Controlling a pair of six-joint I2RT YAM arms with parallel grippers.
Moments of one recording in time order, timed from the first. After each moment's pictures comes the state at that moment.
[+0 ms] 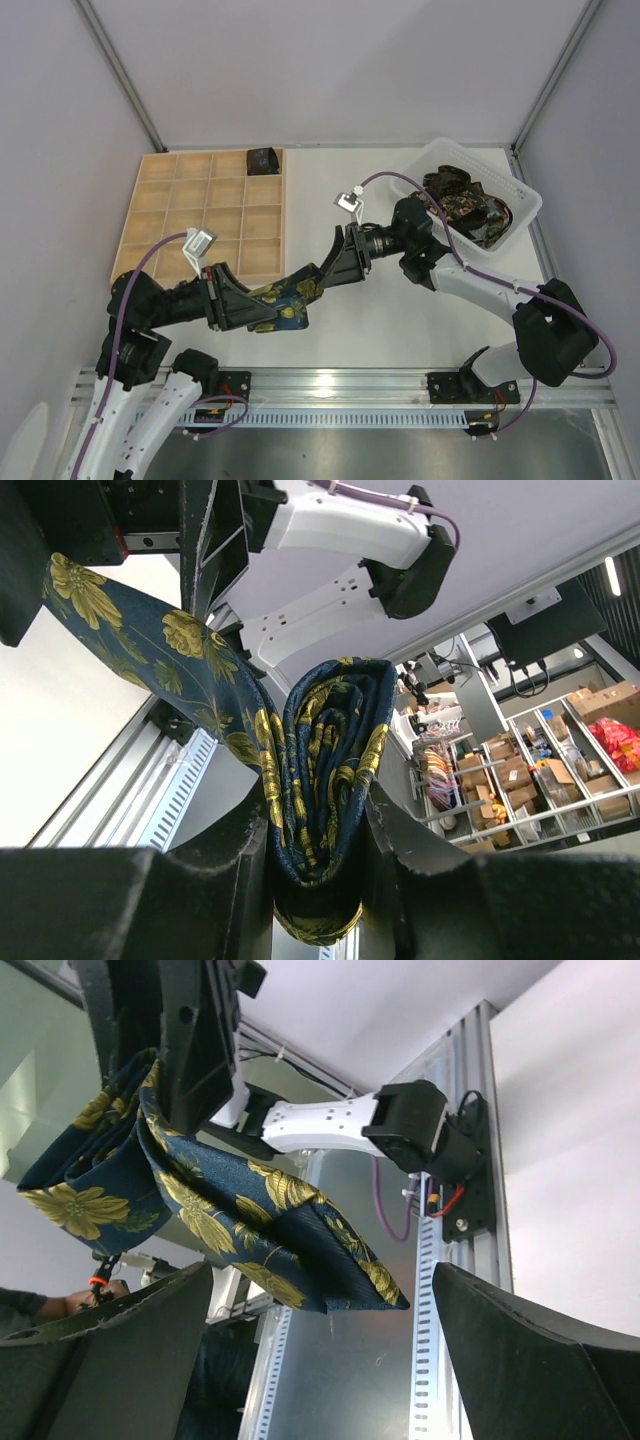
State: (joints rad) left arm -0.36 0.40 0.78 -0.33 1.00 -1.04; right arm 0.67 1.41 0.86 0.59 -1.18 0.96
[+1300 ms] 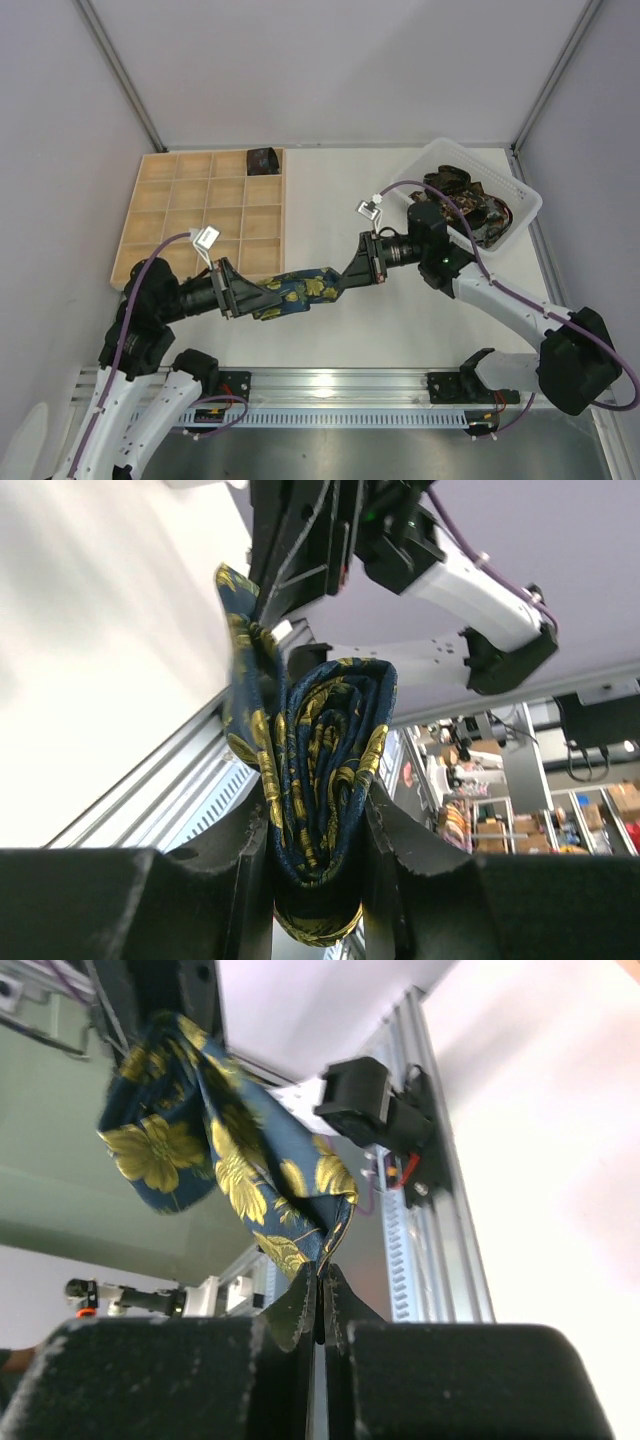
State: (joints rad) left arm -0.36 0.46 0.79 -0.54 0.83 -0.95; right arm 0.61 1.25 0.80 0.25 -1.13 0.79
